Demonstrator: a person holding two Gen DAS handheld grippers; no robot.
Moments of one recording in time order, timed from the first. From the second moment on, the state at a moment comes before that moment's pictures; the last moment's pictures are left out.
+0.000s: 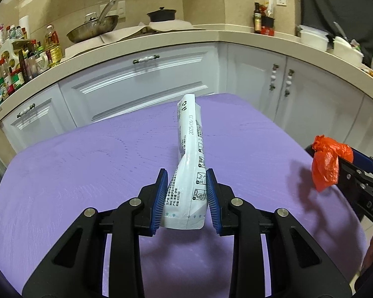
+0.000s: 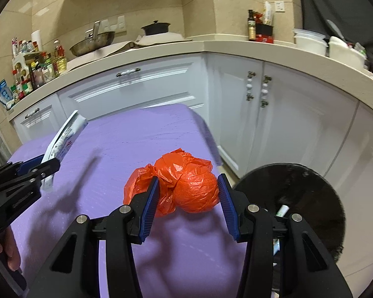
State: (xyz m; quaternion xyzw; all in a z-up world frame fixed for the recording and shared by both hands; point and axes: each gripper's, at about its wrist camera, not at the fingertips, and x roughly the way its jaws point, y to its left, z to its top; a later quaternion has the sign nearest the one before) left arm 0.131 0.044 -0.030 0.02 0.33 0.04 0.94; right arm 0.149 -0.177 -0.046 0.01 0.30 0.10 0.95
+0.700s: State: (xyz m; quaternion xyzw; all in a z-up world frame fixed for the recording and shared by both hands) left arm 0.110 -0.103 -0.028 0.08 0.32 -0.10 0.94; right arm 0.108 -0.305 -0.047 0.06 0.29 -0.03 0.96
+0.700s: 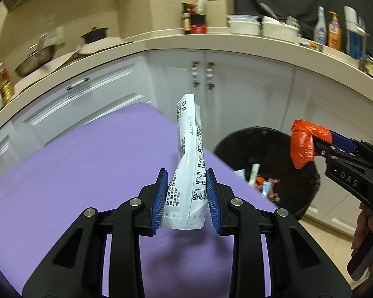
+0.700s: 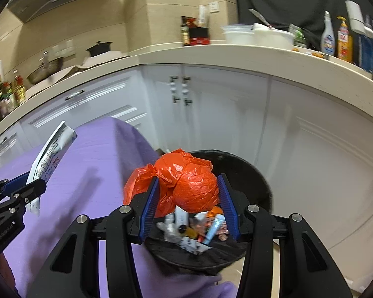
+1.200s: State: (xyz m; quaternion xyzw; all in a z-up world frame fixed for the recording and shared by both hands) left arm 0.159 -0.189 -0.053 0.12 0.33 -0.14 0.93; right arm 0.145 -0.346 -0.067 0.07 0.30 -0.05 0.95
